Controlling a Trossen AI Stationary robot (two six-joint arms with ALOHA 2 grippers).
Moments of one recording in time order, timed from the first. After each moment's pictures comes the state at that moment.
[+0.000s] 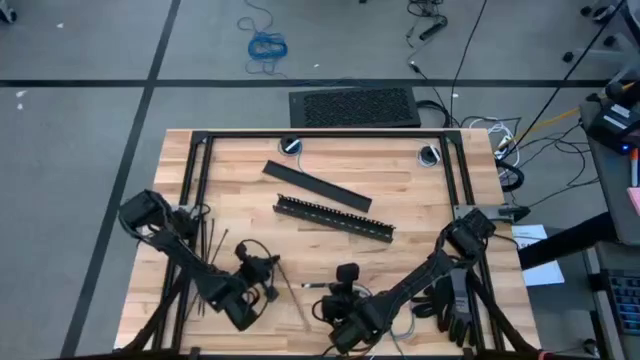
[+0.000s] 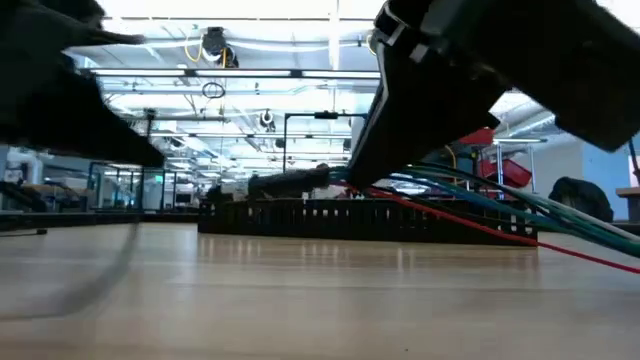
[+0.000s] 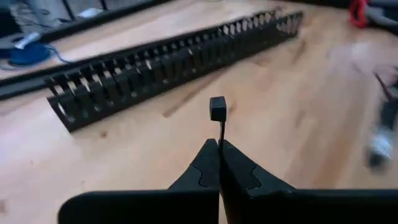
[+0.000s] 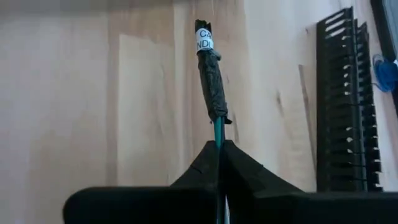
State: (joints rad) left arm -0.79 1.77 0.83 -0.40 -1.15 -1.31; right arm 0.63 2.25 1.75 -0.86 0.76 0.49
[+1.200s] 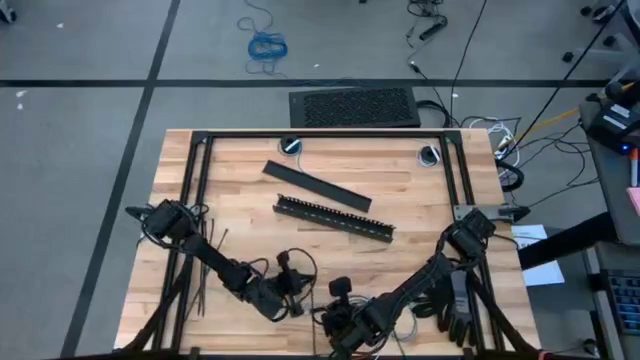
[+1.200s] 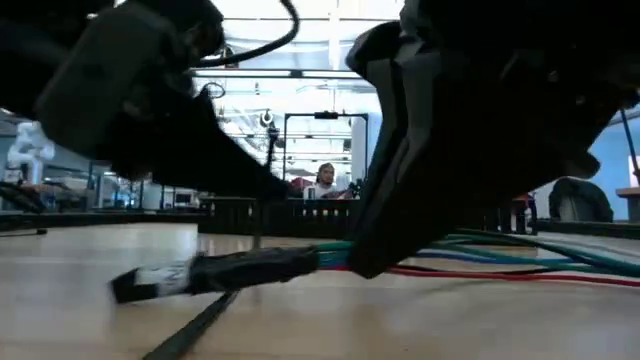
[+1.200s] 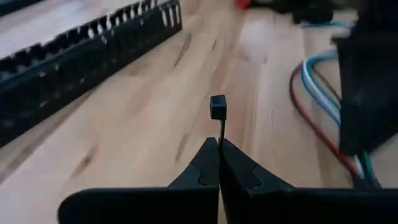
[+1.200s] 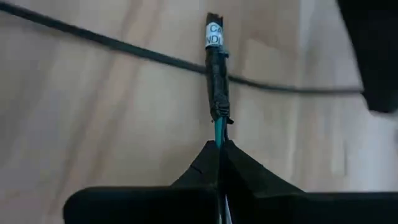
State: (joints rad) left arm -0.63 1.95 0.83 0.55 -0.77 -0.41; right arm 0.66 2.26 1.67 -0.60 0.50 0.29
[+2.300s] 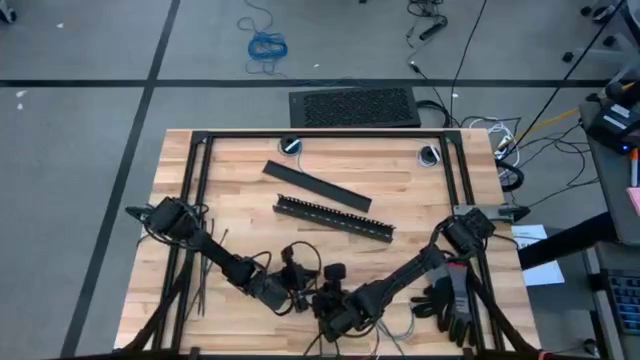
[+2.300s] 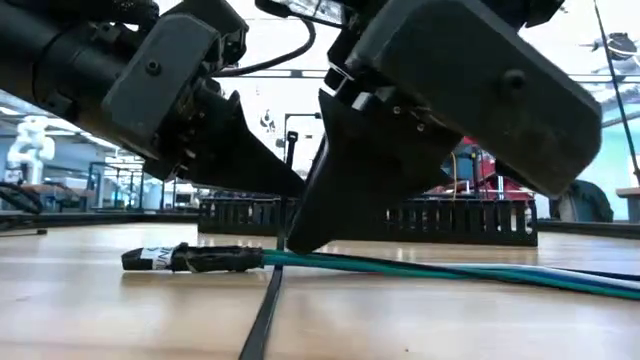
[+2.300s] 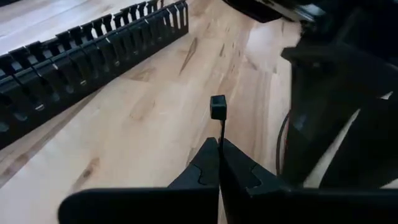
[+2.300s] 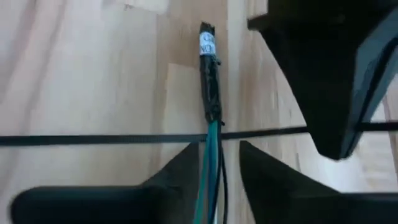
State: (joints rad) left arm -0.59 1.95 0.83 0.56 -0.74 -0.44; right arm 0.57 2.26 1.67 -0.60 0.56 0.37
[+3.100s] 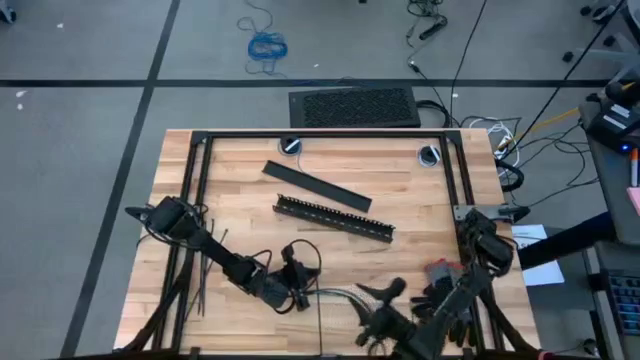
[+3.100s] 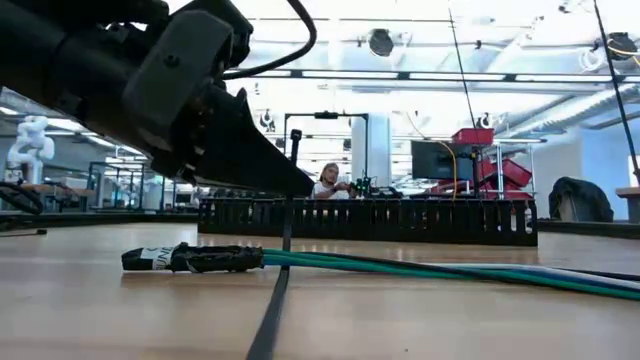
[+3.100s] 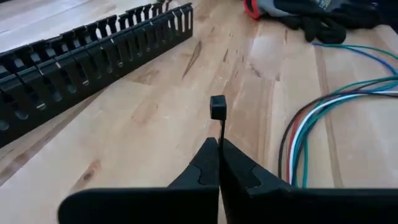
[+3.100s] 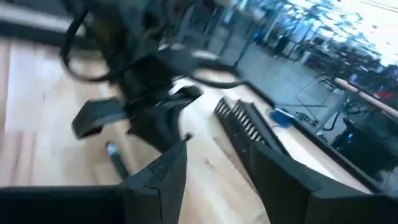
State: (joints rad) left arm -0.58 1.95 0.83 0.57 -0.74 -0.46; right arm 0.90 2.15 1.66 -1.27 1.39 1.50
